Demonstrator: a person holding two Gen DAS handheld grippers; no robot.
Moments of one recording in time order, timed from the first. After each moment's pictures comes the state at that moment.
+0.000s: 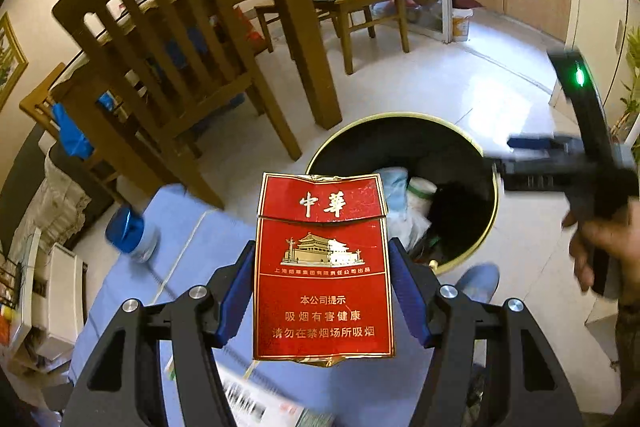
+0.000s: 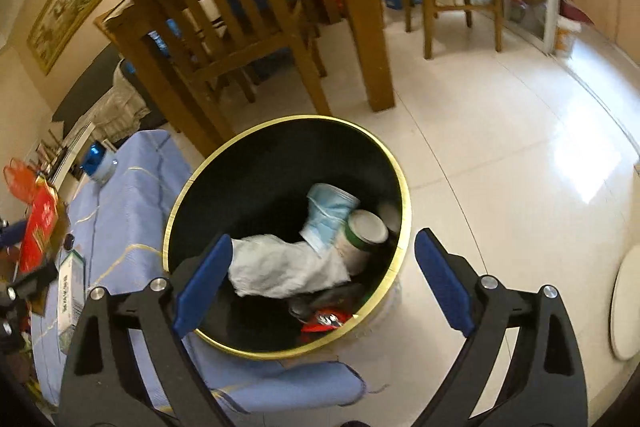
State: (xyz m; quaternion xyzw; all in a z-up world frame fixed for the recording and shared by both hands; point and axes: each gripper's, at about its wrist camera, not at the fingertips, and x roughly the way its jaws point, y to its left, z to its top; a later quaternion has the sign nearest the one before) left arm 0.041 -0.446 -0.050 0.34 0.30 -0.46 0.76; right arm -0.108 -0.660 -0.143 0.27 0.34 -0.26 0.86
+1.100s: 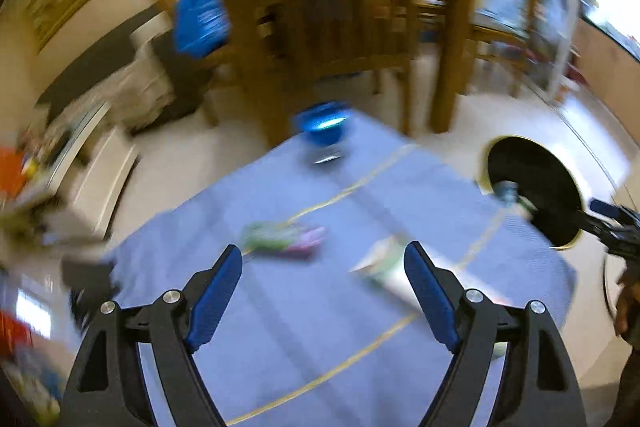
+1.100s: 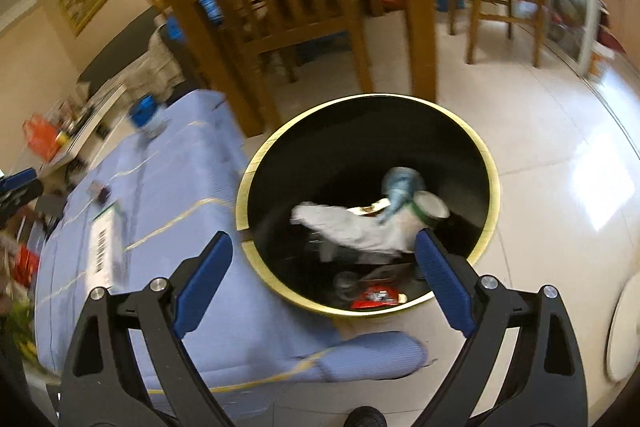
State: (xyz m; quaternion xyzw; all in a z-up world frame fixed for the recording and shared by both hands) left arm 0.165 -0.231 -0.020 0.20 0.39 -0.29 0.85; right arm -0.067 -0.570 -0.116 0.22 0.36 -0.19 0.89
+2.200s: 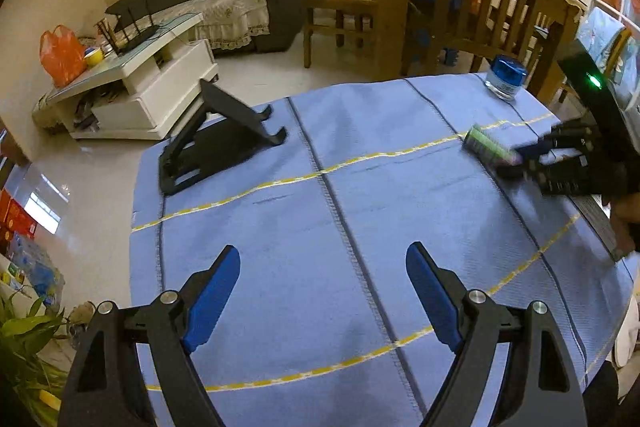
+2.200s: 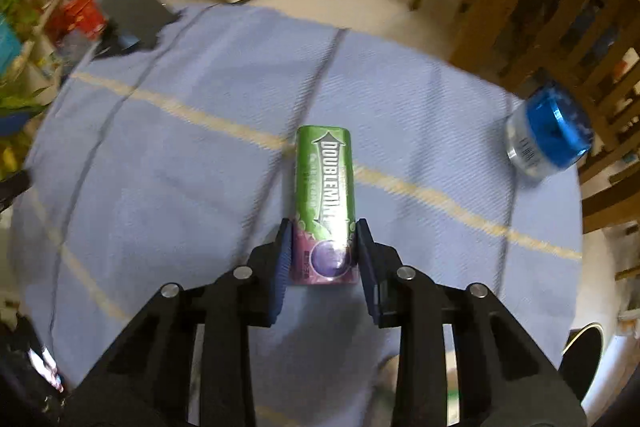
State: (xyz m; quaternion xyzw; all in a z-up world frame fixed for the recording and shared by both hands) left arm 0.201 -0.017 -0.070 0.13 0.43 -0.19 0.87; right arm 0.246 -0.267 -0.133 -0.08 0.55 0.10 0.83
